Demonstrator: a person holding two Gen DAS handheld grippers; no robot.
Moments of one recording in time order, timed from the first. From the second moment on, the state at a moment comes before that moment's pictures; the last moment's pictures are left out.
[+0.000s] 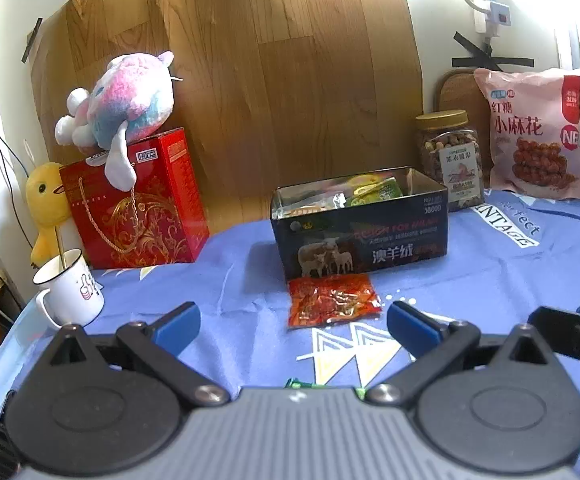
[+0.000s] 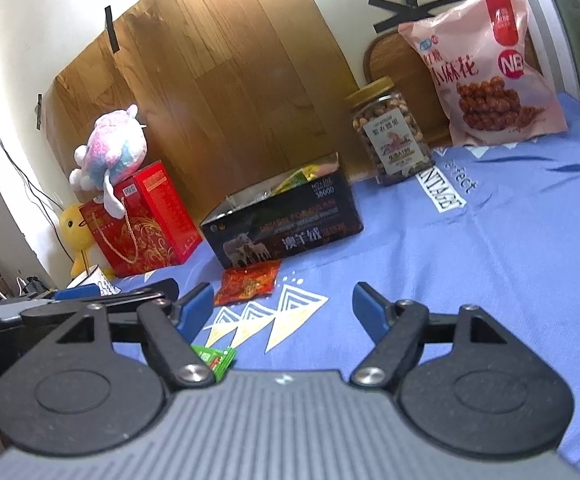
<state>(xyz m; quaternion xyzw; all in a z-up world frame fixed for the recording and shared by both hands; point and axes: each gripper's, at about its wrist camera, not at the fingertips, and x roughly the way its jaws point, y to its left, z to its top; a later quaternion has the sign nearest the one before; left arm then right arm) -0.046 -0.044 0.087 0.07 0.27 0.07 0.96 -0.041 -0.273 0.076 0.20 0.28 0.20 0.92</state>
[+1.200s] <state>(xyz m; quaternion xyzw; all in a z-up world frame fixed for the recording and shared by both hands) -0.019 0.036 0.060 0.01 0.31 0.05 0.95 -0.030 -0.229 0.050 0.15 0.32 0.26 0.90</state>
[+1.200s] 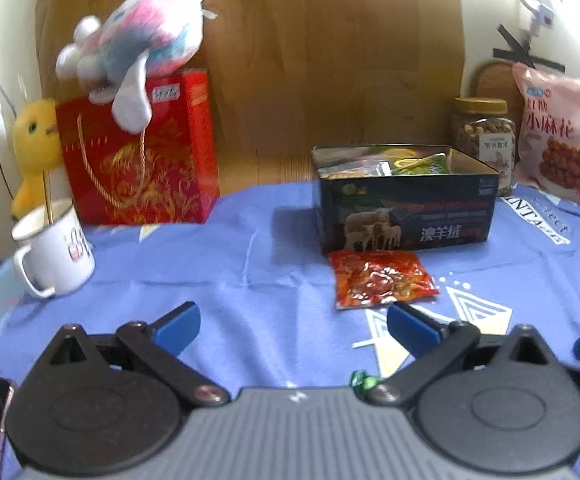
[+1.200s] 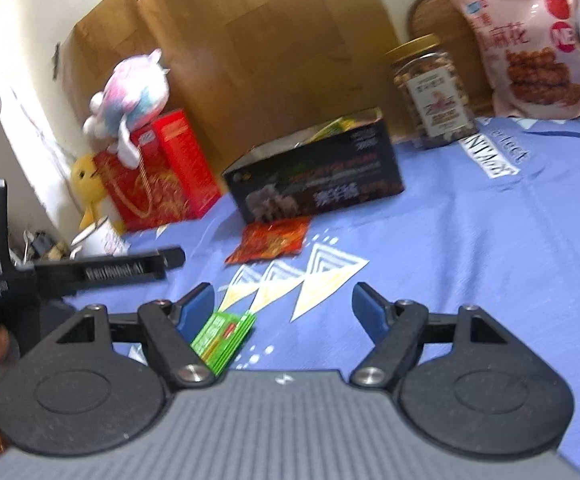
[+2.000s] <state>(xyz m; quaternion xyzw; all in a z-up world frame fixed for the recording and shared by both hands) -0.021 0.048 0.047 0.04 0.33 0.05 0.94 -0.045 -0.152 0.032 0.00 0.35 0.31 0.88</state>
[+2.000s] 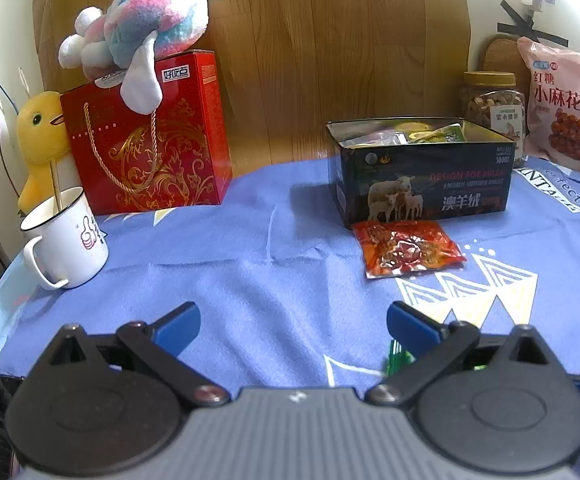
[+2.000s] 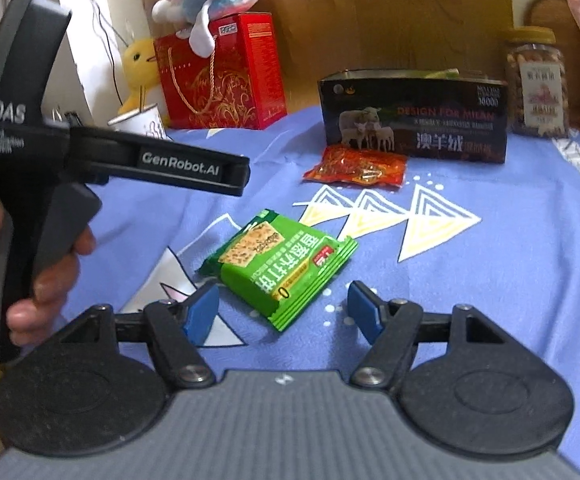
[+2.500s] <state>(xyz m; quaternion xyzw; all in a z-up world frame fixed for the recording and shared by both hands) -0.017 0.050 0.040 0.03 0.35 0.06 0.94 -0.043 -0.158 0.028 0.01 0.33 0.29 0.90</state>
